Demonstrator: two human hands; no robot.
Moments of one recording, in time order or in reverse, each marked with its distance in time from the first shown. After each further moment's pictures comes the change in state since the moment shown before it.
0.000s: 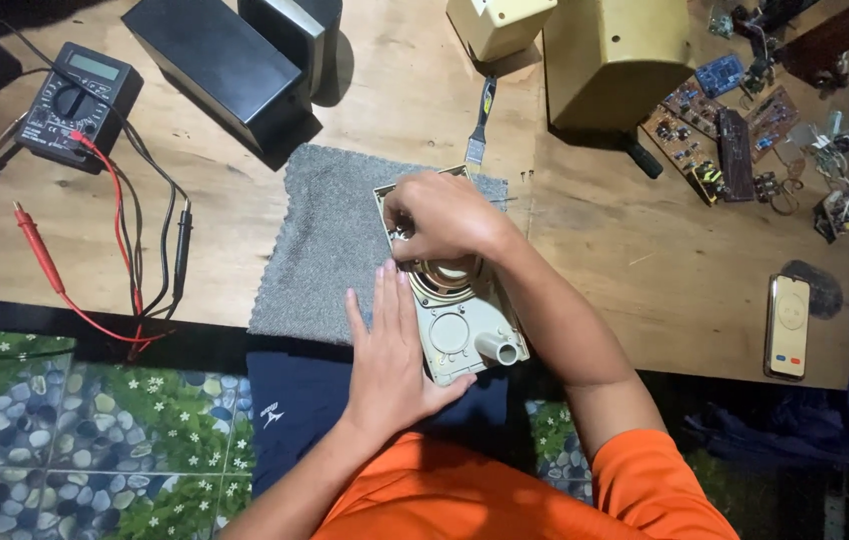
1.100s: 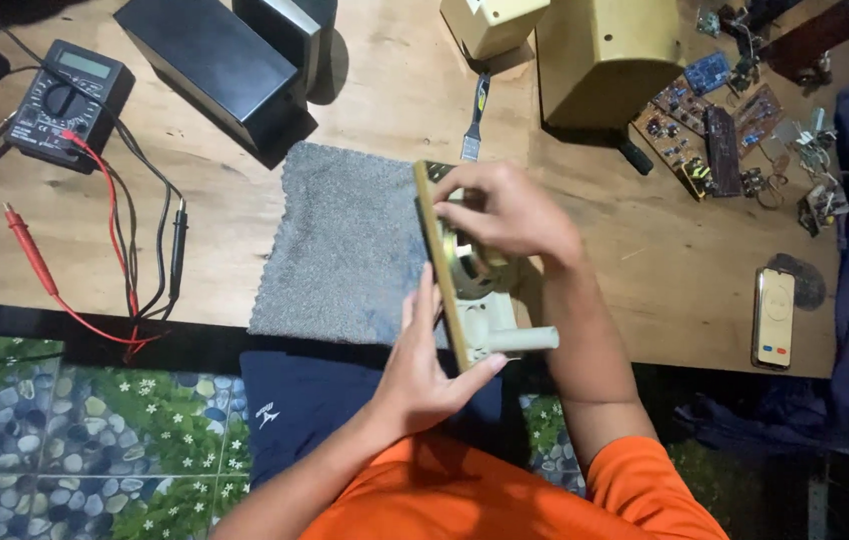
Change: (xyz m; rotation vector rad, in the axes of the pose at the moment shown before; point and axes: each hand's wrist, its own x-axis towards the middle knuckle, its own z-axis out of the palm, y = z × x) left_hand 0.011 0.022 -0.005 -0.915 -0.057 -0.125; right_hand -0.061 0.025 -0.021 0.425 0.254 -0.063
